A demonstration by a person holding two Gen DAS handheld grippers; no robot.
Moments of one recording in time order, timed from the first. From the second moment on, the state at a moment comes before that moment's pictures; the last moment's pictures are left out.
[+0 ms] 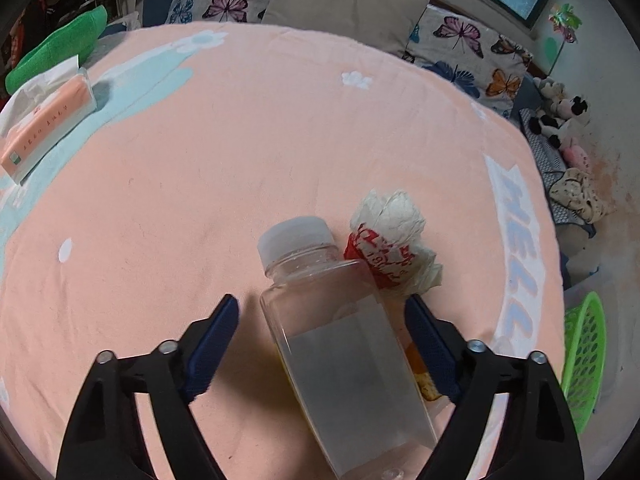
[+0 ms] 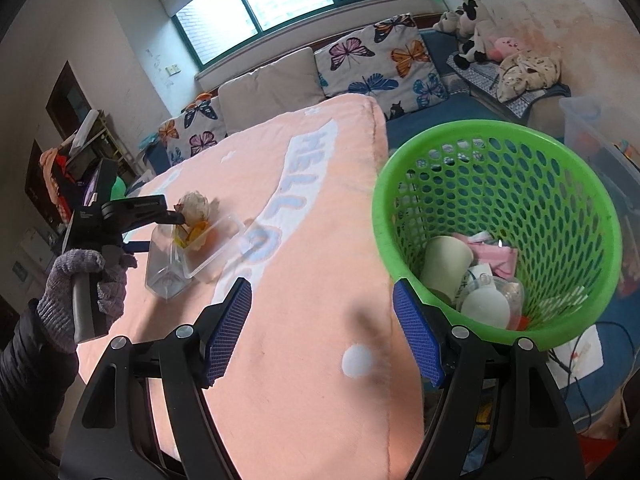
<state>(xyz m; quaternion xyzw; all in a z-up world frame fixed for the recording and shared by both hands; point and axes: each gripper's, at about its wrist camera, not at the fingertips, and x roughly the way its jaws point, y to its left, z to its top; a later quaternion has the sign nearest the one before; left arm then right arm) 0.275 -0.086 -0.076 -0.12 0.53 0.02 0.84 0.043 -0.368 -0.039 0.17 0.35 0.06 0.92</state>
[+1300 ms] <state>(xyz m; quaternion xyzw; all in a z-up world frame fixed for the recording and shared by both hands) 0.217 -0.028 -0.044 -0.11 0.50 -0.12 0.85 0.183 -0.261 -0.041 0.25 0.49 0.09 0.83</state>
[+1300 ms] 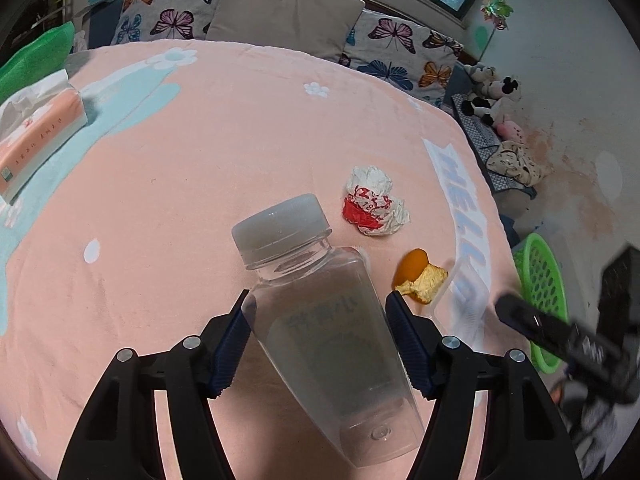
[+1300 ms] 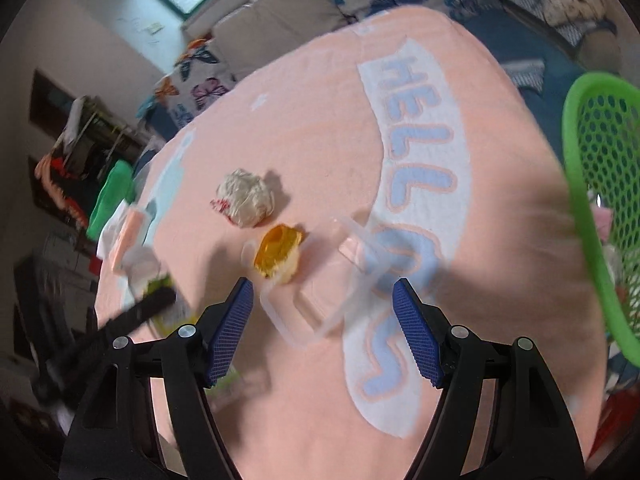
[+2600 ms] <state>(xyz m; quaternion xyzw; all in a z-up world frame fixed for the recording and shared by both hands) 0.192 -0.027 -0.027 -0.13 0.47 -0.17 0.85 0.169 -0.260 -0.016 0.18 0.46 0.05 0.87</state>
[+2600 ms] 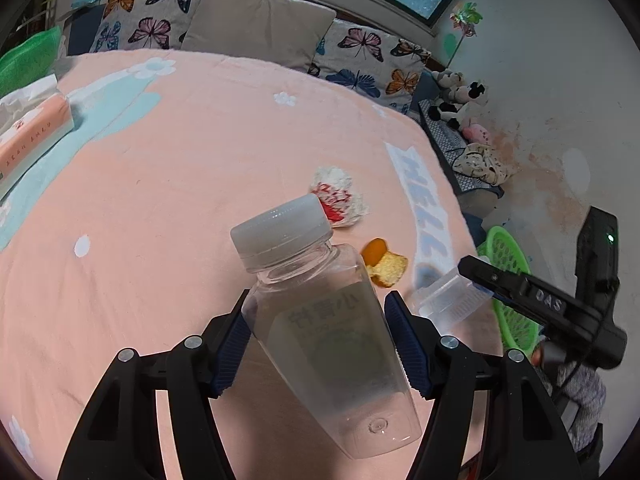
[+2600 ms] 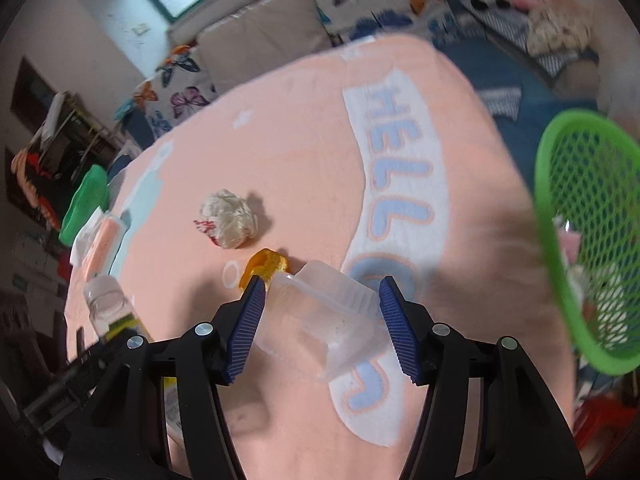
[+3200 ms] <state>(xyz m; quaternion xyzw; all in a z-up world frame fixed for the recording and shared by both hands) 0.180 -0.093 0.006 -0.10 0.44 -0.23 0.86 0.119 -0.331 0.012 0.16 0.40 0.03 0.90</state>
